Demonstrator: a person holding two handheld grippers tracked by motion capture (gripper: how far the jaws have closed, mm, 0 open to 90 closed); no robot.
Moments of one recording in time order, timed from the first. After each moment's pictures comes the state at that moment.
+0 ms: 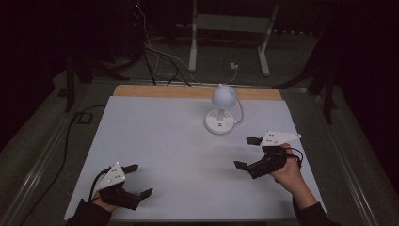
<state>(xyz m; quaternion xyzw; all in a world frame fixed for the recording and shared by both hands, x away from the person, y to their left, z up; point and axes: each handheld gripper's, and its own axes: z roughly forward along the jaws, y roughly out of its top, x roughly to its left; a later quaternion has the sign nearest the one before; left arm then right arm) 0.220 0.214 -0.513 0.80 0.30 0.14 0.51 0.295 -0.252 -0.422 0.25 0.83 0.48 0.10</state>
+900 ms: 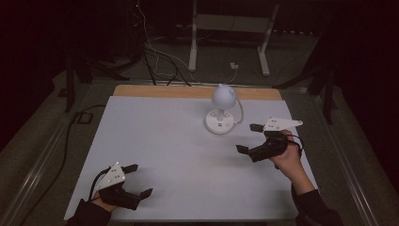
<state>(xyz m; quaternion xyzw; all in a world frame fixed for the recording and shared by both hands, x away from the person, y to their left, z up) 0.220 0.215 -0.512 0.80 0.30 0.14 0.51 0.330 -0.260 -0.414 0.27 0.82 0.49 0.13</state>
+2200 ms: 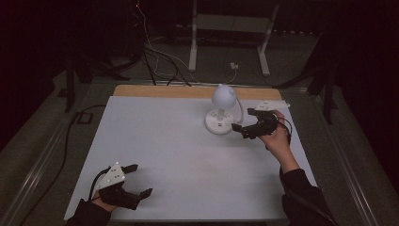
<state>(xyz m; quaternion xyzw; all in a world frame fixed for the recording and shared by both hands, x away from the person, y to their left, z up) 0.221 0.215 -0.513 0.80 0.30 0.14 0.51 0.403 -0.252 -0.430 0.33 0.80 0.47 0.16</state>
